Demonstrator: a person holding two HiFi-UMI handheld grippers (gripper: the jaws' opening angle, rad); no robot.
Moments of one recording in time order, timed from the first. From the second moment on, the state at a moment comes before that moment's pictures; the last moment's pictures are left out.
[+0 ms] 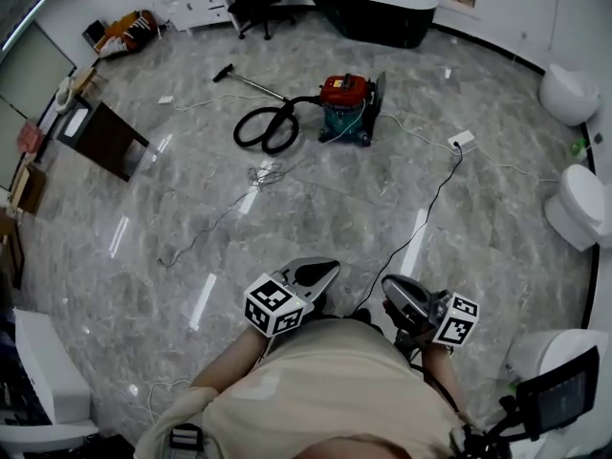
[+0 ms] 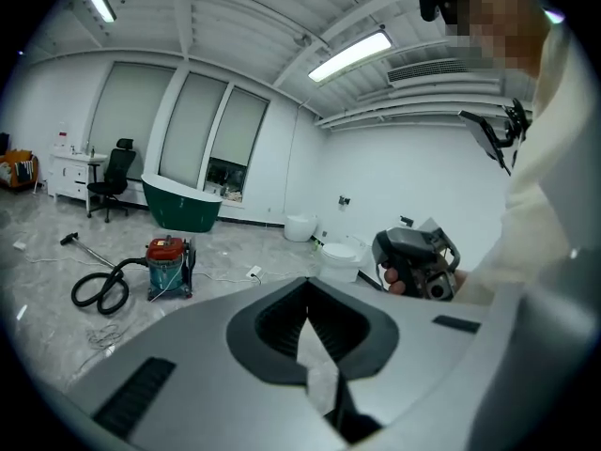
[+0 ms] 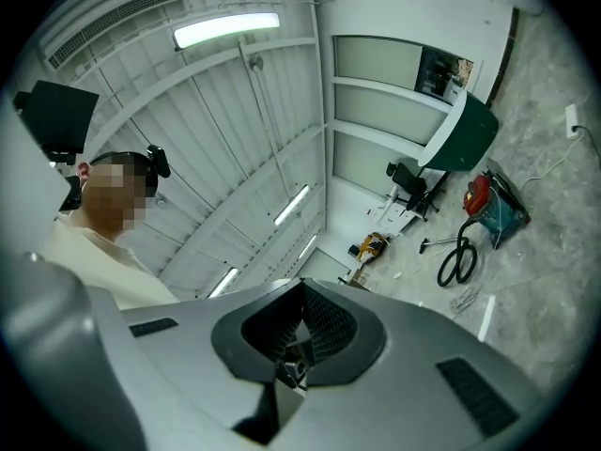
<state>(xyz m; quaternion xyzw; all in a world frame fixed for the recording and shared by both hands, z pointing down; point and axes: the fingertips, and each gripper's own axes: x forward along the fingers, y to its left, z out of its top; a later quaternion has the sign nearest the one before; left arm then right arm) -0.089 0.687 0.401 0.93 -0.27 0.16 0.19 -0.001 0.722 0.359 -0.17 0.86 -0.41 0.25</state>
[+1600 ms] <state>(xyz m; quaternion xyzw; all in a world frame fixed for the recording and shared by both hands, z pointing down) -0.195 0.427 0.401 0.94 -0.25 0.09 0.22 -0.098 0.477 0.355 -0.21 0.85 -0.44 0.20</state>
